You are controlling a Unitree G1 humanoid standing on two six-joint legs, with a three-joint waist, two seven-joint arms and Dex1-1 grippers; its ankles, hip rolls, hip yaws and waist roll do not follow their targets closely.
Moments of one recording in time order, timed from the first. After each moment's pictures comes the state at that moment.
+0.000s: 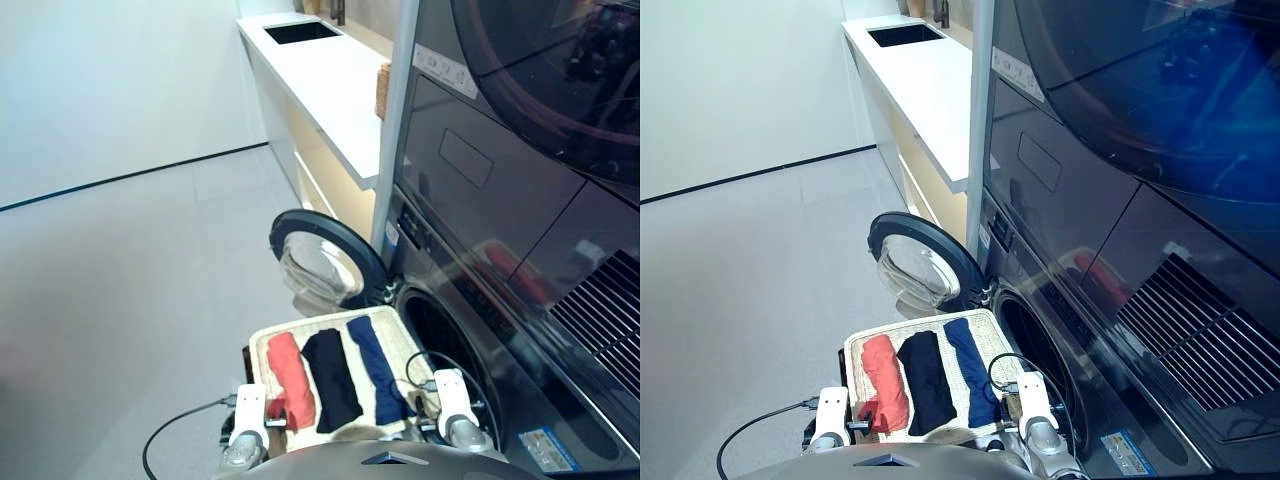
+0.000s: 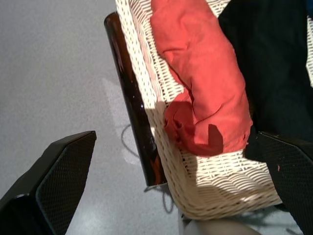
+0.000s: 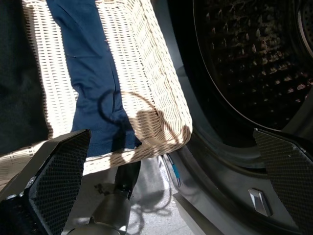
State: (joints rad) left arm 0.07 0.10 -0.23 1.14 -0.25 -0.28 0.08; right arm 0.07 -0.19 0.29 1.04 0.16 -0.23 -0.12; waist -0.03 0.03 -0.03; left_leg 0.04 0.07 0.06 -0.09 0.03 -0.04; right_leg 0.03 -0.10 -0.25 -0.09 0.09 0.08
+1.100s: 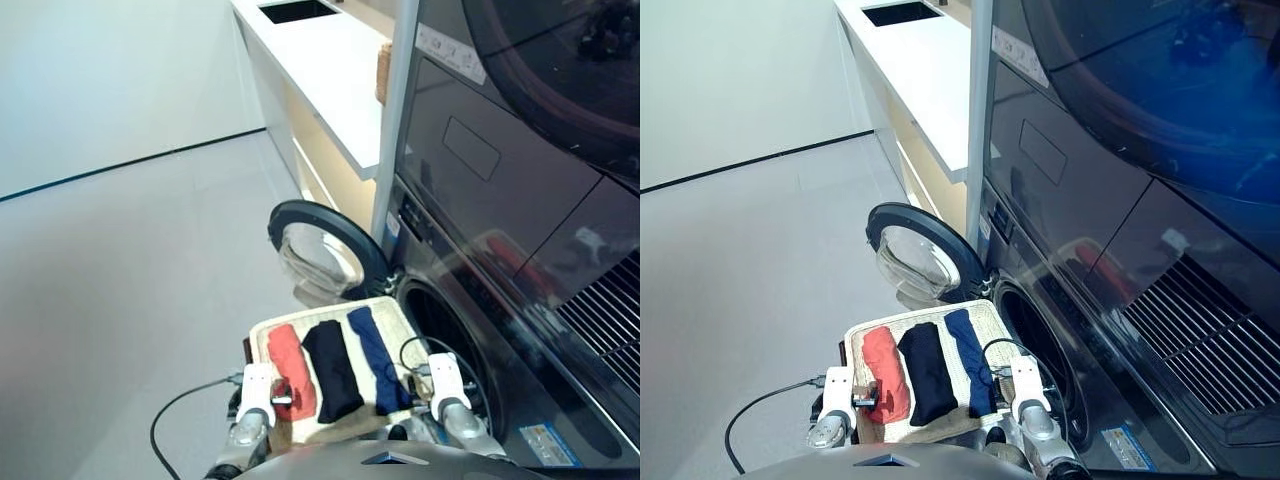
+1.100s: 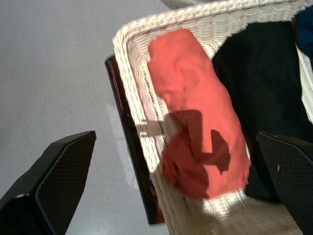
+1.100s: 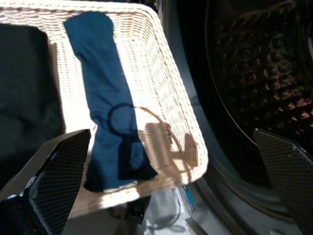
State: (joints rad) left arm -0.06 0.11 -0.27 1.06 -0.27 -0.28 0.17; right arm 0.00 -0.20 0.35 0.86 0.20 -0.23 -0.14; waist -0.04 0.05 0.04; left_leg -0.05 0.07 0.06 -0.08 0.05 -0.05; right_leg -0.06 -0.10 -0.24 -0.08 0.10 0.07
